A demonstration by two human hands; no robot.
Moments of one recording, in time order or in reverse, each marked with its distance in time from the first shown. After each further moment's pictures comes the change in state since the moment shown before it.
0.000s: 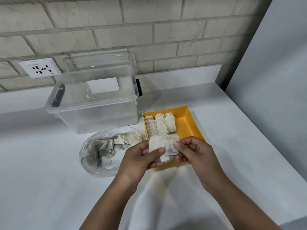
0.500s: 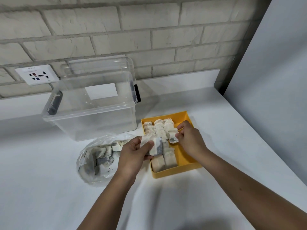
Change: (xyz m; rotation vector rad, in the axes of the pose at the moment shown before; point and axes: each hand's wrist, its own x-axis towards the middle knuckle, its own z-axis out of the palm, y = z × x) left_hand 0.041 0.003 -0.009 0.130 0.203 0.067; right_hand 0.111 0.025 -0.010 -0.988 0.078 -0.166
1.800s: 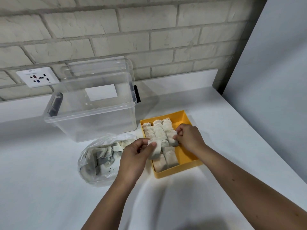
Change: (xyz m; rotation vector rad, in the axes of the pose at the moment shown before) left_hand -0.009 -0.003 -0.001 0.215 -0.018 0.153; right_hand 0.012 0.006 -0.001 -0.014 -0.071 0.026
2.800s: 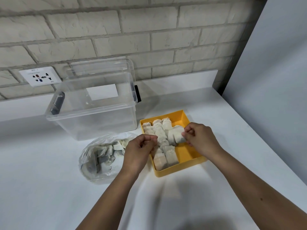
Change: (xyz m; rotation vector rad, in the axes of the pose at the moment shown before) left_hand 0.016 -0.006 0.007 -0.017 0.036 -0.034; right_hand -0.035 -0.003 -0.038 0.089 0.040 -0.037
